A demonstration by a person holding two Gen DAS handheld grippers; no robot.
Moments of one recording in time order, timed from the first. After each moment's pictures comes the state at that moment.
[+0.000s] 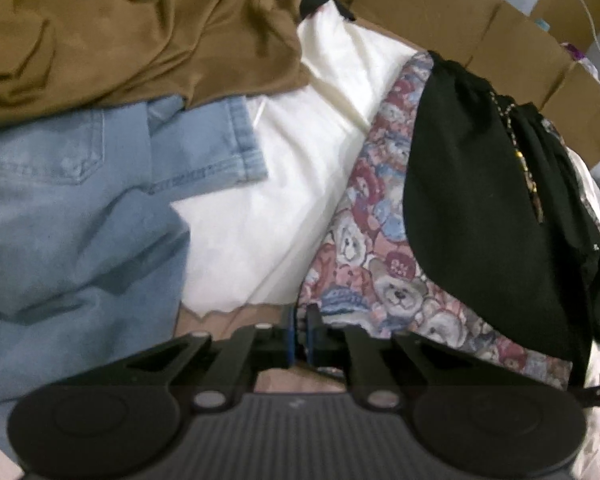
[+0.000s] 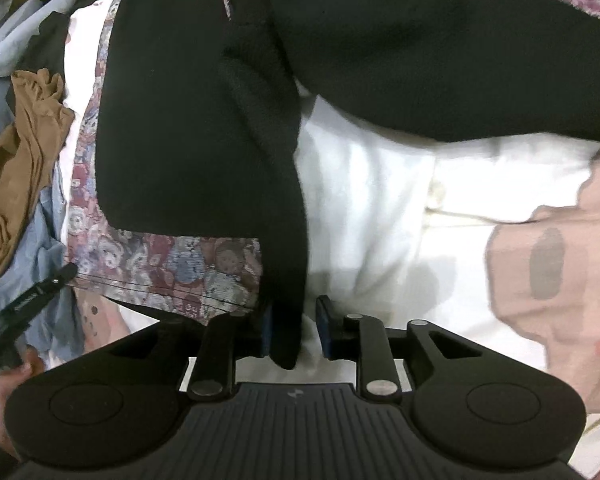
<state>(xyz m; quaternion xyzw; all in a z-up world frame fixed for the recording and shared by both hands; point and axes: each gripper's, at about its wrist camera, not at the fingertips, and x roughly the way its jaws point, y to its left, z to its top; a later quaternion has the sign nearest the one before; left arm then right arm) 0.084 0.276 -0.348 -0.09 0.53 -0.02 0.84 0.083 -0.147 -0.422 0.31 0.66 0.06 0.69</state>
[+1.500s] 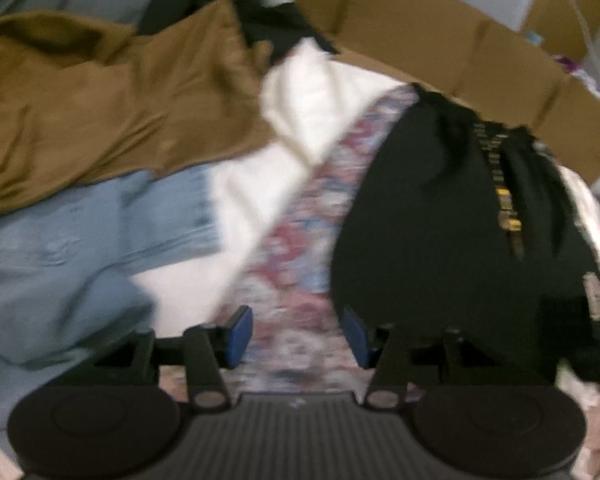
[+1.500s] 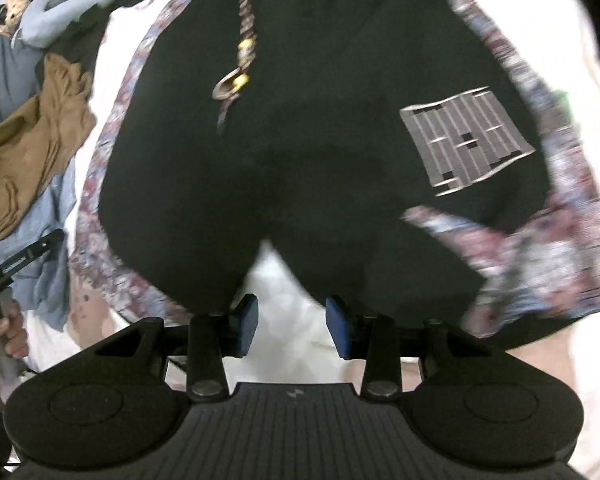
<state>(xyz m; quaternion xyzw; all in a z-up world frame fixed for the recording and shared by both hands) 0.114 0.225 -0.297 -0.07 0.50 -0.02 0.86 0.133 -0.241 -0.323 0.17 0.65 0.10 0.73</state>
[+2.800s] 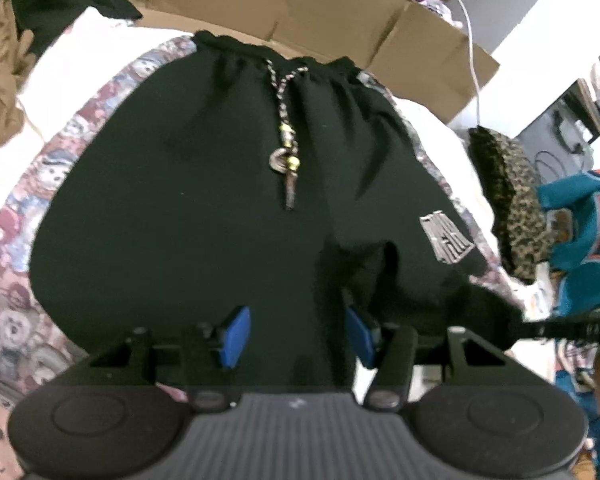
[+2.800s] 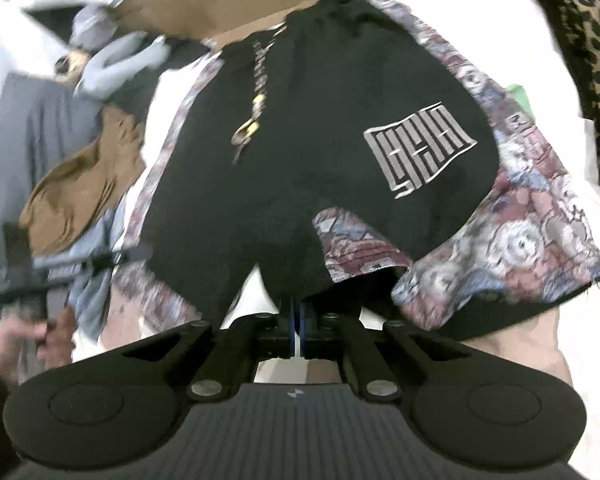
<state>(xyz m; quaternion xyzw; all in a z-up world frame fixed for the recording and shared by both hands) 0.117 0.071 -0.300 -0.10 0.53 -0.20 0.82 0.052 -0.305 -0.331 0.25 0.54 0.17 0.78</state>
